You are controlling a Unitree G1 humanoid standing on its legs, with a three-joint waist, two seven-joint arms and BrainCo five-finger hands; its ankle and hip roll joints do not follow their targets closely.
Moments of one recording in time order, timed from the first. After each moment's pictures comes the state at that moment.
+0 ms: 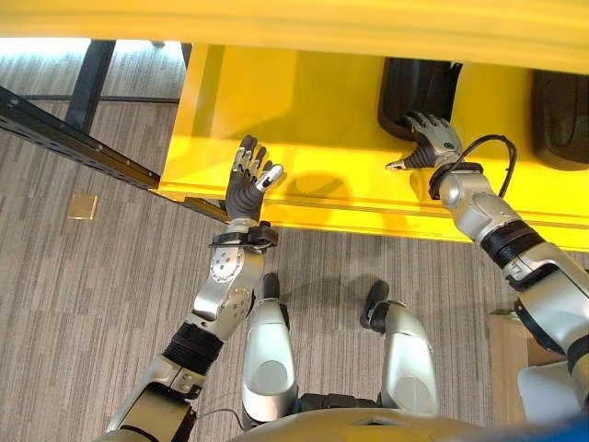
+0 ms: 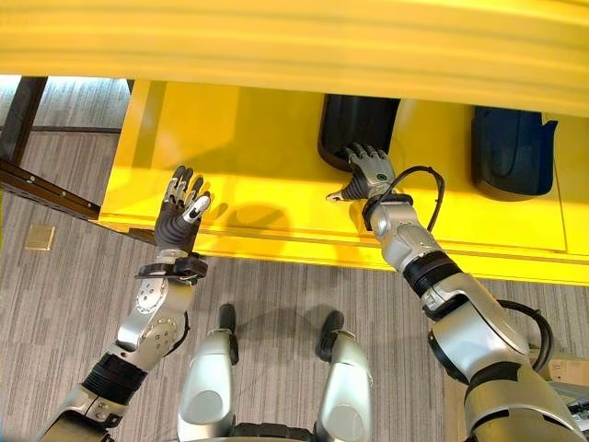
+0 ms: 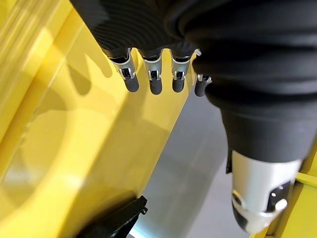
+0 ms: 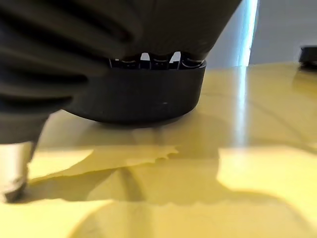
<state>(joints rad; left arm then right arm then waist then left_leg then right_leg) -0.28 0.37 -0.34 0.02 -0.76 -0.31 0.33 -0.94 -0.60 0.73 0.69 -0.59 0.17 -0.20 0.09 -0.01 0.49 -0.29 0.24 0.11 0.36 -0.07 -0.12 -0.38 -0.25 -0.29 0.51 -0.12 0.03</state>
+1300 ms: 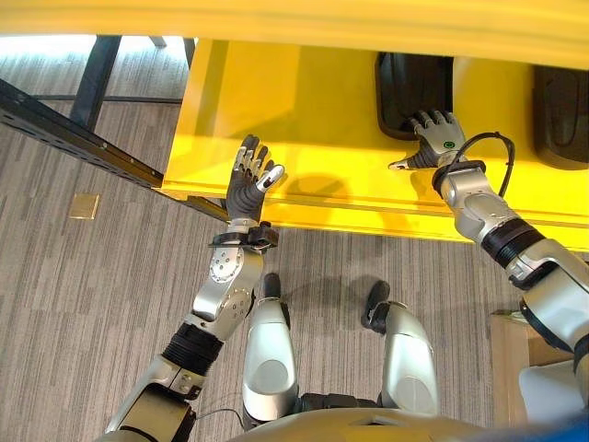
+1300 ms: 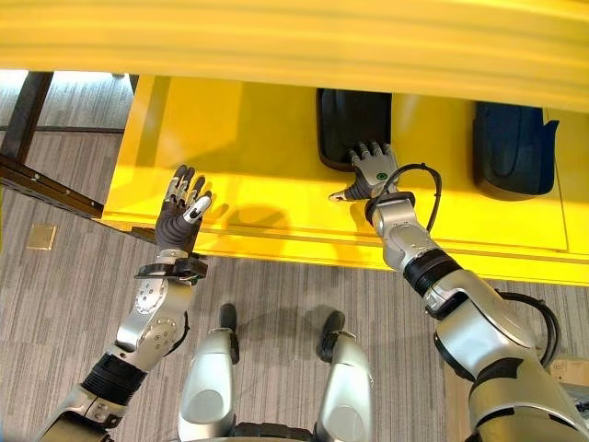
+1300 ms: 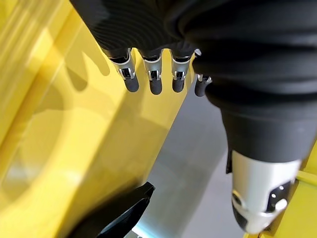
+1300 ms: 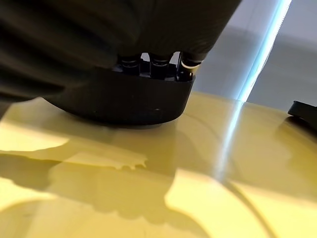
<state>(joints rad) -0.27 0.37 -0.34 -0.02 -0.76 -0.29 0.31 -0.93 -0.63 0.80 0.63 -0.69 0.33 -0.17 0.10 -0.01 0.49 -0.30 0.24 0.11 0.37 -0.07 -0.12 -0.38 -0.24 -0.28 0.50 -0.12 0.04</state>
